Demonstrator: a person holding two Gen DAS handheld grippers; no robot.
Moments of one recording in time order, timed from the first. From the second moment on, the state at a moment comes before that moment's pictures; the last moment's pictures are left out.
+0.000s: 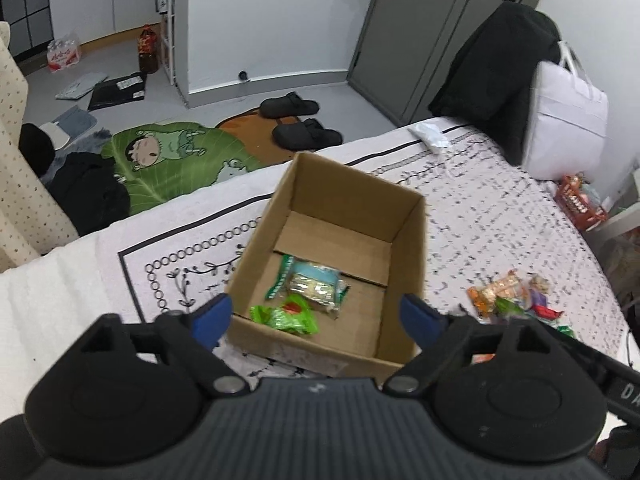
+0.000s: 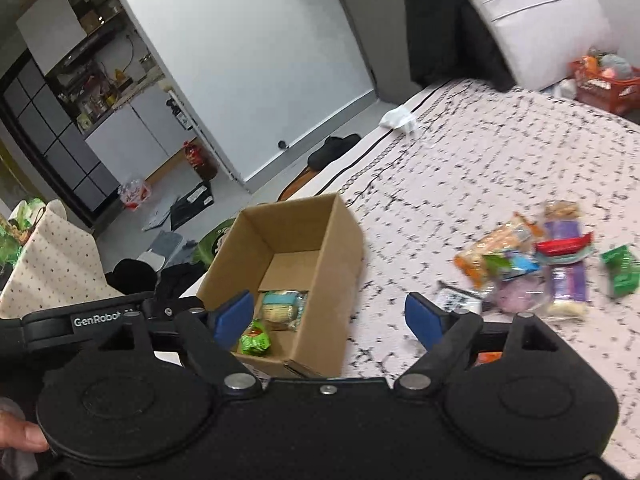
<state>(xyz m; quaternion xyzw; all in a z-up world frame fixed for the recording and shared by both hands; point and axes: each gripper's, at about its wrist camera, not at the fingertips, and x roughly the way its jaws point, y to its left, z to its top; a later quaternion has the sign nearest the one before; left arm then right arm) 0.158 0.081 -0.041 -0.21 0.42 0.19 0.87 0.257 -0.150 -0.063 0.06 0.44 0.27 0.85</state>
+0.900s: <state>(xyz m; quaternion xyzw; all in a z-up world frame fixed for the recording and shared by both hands) 0.155 -0.016 -0.020 -0.18 0.41 0.10 0.89 0.258 -0.291 -0.019 0.08 0.39 0.17 0.90</state>
